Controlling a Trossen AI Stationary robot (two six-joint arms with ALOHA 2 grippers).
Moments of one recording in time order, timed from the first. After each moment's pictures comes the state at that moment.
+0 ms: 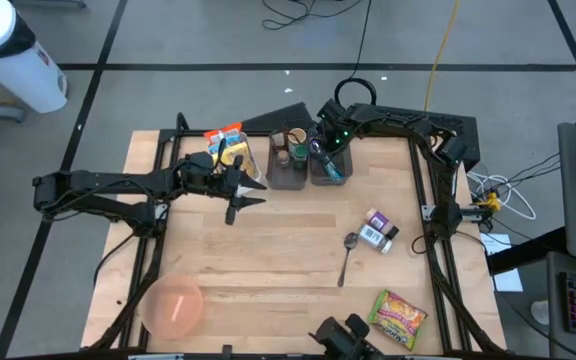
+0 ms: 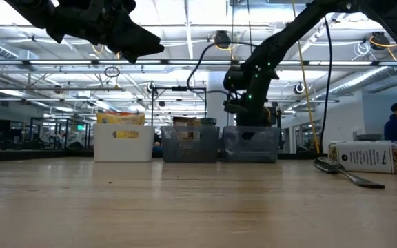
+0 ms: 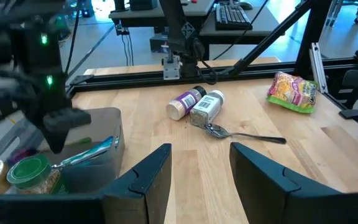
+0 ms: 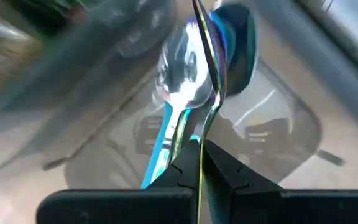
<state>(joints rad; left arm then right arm) 0.23 1.10 0.62 0.24 0.30 0.14 -0.70 1.96 1.45 -0.71 -0.11 0.06</state>
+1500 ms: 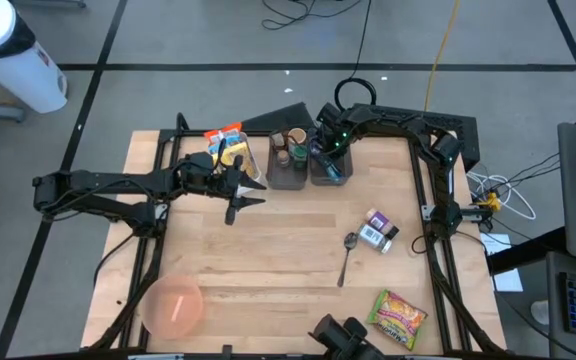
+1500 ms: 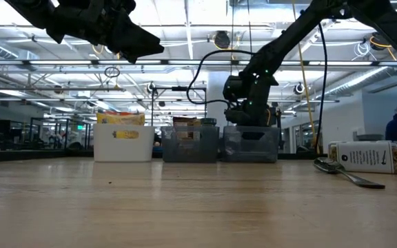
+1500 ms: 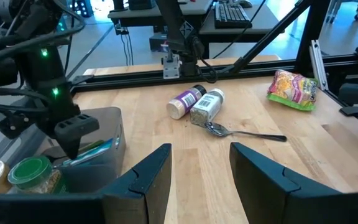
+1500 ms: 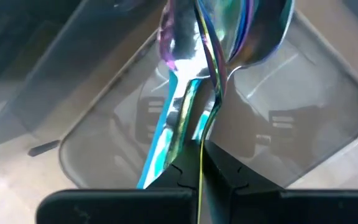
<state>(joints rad) 0.23 1.10 0.62 0.24 0.30 0.15 -0.71 2.04 1.46 -0.74 -0.19 0.07</state>
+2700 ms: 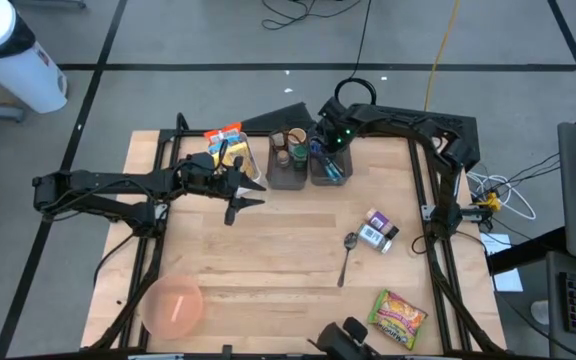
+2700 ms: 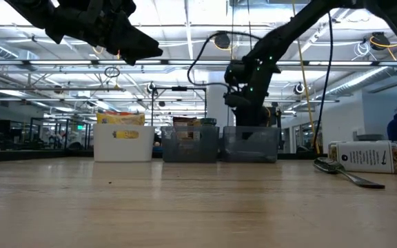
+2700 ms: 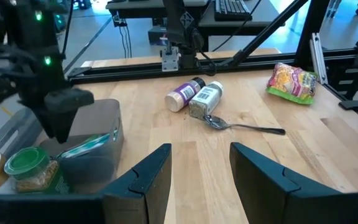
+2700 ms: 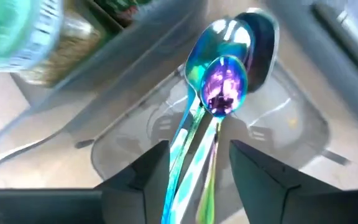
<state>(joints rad) 0.23 1.10 0.62 0.21 0.30 0.15 -0.69 1.93 1.45 -0.72 -0.17 0.01</state>
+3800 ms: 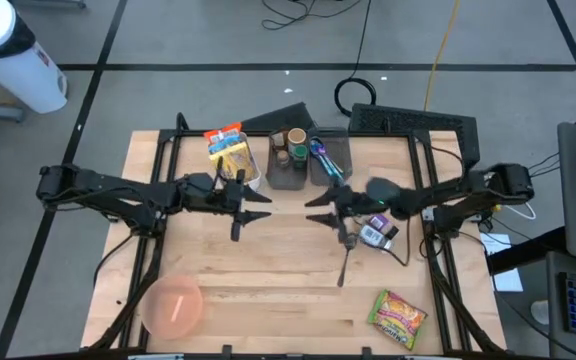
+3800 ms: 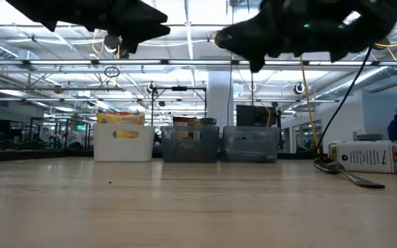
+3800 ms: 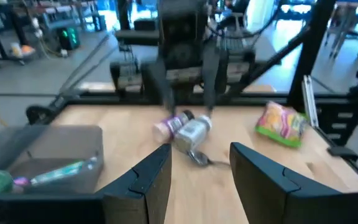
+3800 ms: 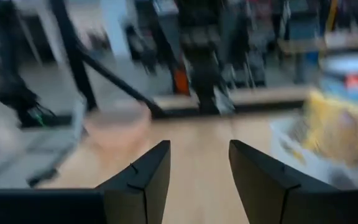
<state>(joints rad) 0.00 1.13 0.61 0.38 0.05 -0.01 -0.05 1.39 0.57 0.79 -0.16 0.12</state>
